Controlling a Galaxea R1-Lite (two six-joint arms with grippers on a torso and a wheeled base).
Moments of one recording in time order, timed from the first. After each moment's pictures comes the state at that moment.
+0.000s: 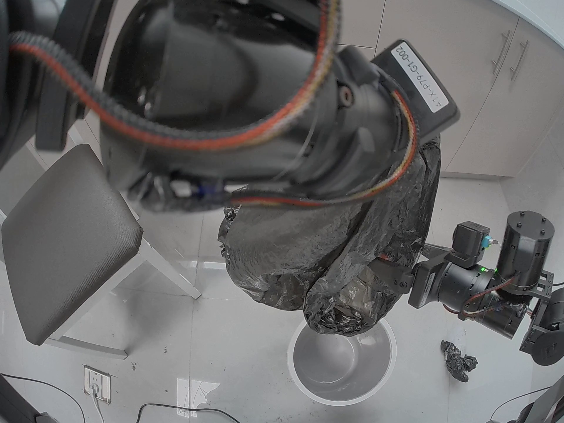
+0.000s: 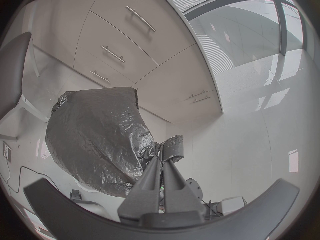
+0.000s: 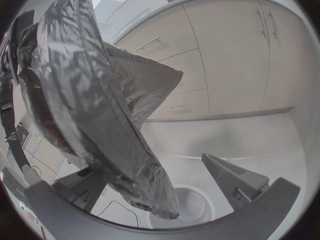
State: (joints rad) left arm -1.11 1.81 -1.86 0.41 0.27 -0.94; right arm 0.66 1.56 -0.45 -0.94 -0.13 0.24
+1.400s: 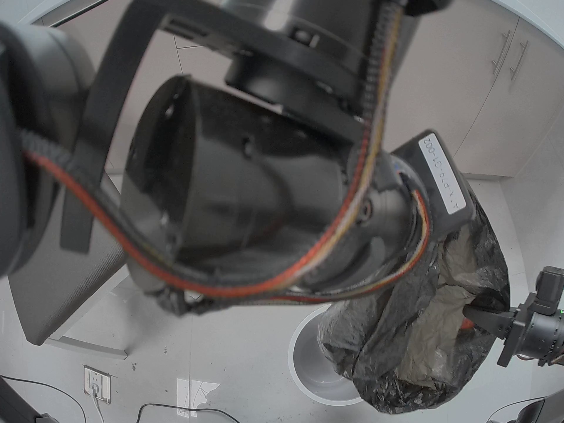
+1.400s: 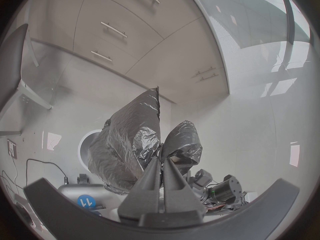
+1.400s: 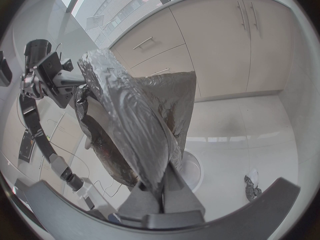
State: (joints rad) left arm -1.14 1.80 -1.75 0.45 0.17 -0.97; right arm 0.74 1.02 -0.35 -0.34 -0.17 0.36
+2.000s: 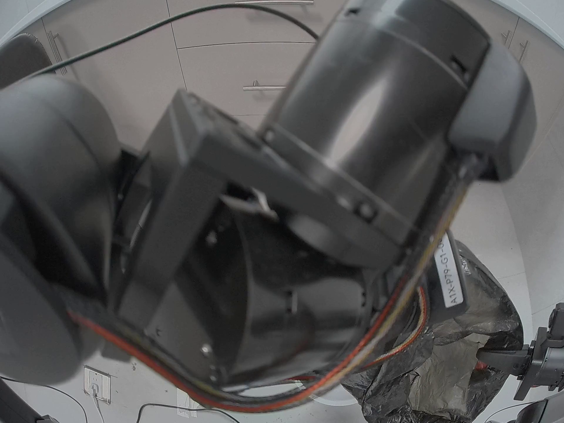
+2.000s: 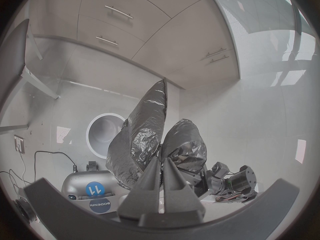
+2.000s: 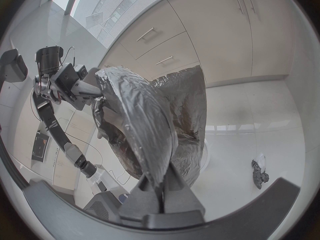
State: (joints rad) left arm -1.20 1.80 -1.63 0.49 0.16 -1.01; right arm 0.79 0.79 -0.28 -0.14 -0.09 0.44
